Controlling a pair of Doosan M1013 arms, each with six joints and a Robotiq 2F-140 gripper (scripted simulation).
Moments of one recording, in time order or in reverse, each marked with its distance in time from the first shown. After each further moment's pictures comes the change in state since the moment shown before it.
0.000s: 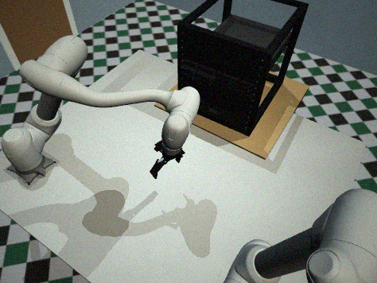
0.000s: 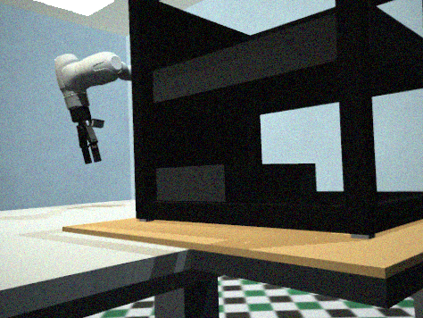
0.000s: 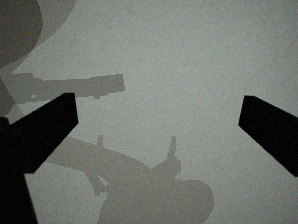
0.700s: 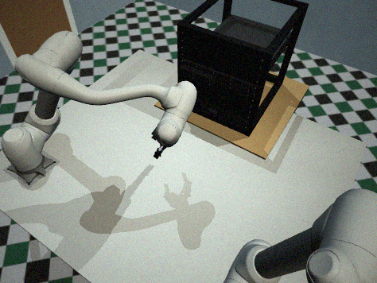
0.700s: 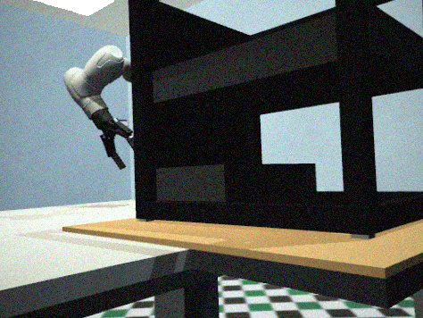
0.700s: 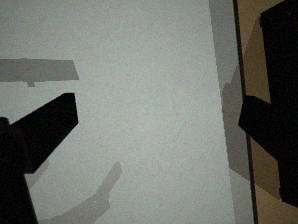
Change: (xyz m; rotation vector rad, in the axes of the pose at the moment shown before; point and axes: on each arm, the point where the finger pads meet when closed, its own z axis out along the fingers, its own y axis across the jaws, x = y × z) left arm 0.116 0.102 0.025 -0.350 0.205 -0.254; right arm 0.000 0.000 0.000 0.000 0.000 0.000
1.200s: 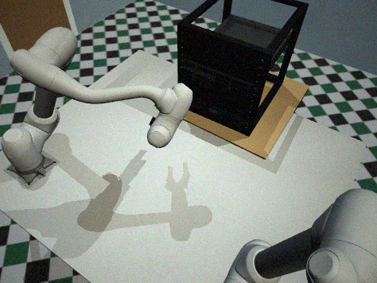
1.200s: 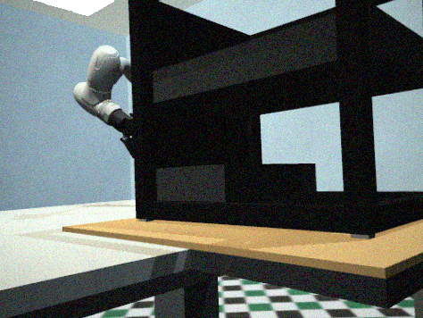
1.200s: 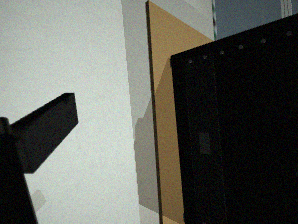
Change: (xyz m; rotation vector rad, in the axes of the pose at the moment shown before) left arm 0.063 0.097 0.029 -0.355 0.073 -0.179; right arm 0.000 0.000 0.000 0.000 0.000 0.000
